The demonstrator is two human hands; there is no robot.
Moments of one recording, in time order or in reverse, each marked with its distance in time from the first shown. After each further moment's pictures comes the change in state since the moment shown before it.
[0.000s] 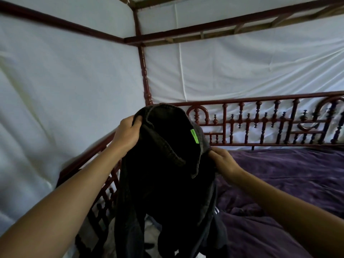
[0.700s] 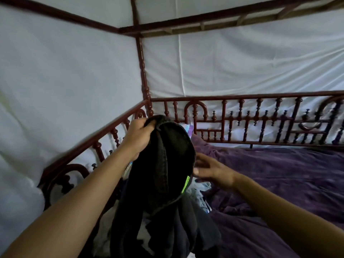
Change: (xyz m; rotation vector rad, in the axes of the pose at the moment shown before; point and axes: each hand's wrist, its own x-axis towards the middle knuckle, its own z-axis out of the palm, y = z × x) left_hand -0.011 0.028 0.068 -0.291 -0.090 -0.043; right_hand 0.005 0.017 -0.035 -0.039 -0.463 0.106
